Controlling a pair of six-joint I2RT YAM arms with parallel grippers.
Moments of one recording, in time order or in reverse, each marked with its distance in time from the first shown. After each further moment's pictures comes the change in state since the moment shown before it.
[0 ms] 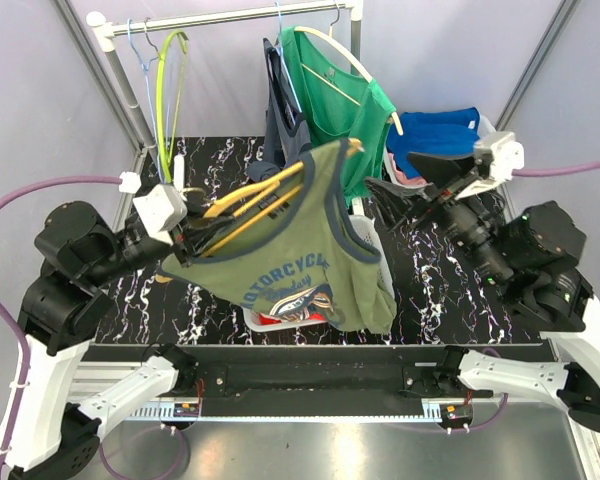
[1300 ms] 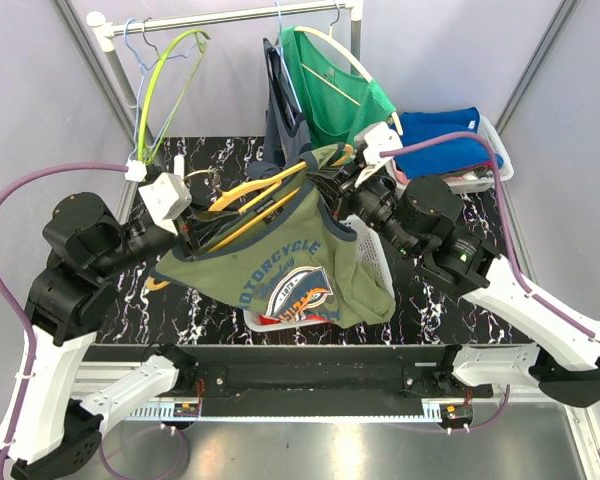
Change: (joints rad) left arm 0.006 0.032 0.002 0.018 -0.029 -0.041; right arm -0.006 0.256 -0.045 0.156 -0.113 -0.021
